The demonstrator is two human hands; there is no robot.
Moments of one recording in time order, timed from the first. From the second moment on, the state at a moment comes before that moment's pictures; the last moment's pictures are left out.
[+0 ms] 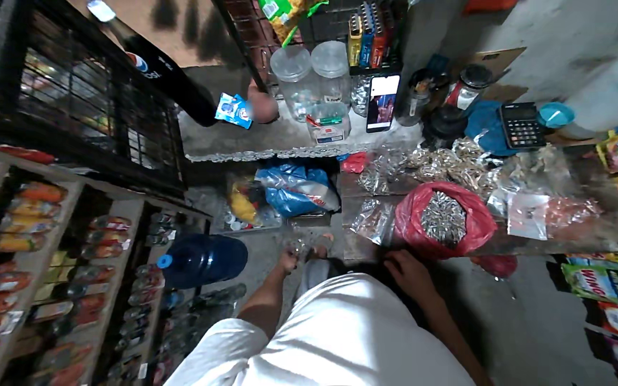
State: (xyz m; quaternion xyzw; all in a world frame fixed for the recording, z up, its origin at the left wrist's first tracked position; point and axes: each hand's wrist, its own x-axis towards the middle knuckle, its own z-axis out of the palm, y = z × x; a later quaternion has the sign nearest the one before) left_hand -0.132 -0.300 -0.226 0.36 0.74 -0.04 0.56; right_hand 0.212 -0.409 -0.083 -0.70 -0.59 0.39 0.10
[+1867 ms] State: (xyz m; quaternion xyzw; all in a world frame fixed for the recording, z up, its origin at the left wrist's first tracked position) left_hand -0.141 -0.319 -0.224 0.36 0.73 -0.06 0.57; right_hand 0.206 -0.405 -0.089 -0.70 -0.60 0.38 0.05
